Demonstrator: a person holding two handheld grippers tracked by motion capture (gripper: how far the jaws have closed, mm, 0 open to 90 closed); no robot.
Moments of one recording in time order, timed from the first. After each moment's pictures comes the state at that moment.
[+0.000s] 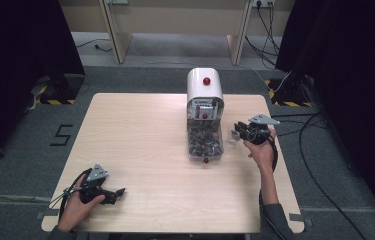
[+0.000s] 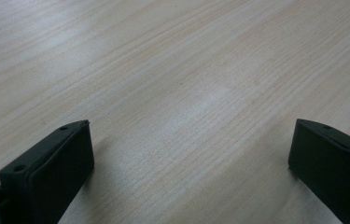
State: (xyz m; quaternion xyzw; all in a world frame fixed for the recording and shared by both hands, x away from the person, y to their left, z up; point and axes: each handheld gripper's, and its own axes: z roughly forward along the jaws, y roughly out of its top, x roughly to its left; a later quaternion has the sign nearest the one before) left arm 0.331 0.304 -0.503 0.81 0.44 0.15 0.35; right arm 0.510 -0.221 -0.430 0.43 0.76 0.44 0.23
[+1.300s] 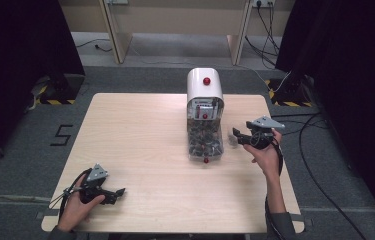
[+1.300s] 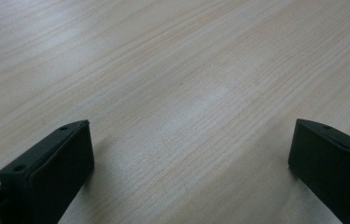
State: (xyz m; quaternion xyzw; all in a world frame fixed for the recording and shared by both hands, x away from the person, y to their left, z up) left arm 0.331 0.304 -0.503 0.81 0.44 0.15 0.35; right arm 0.484 -0.222 -0.409 0.42 0.76 0.44 0.25
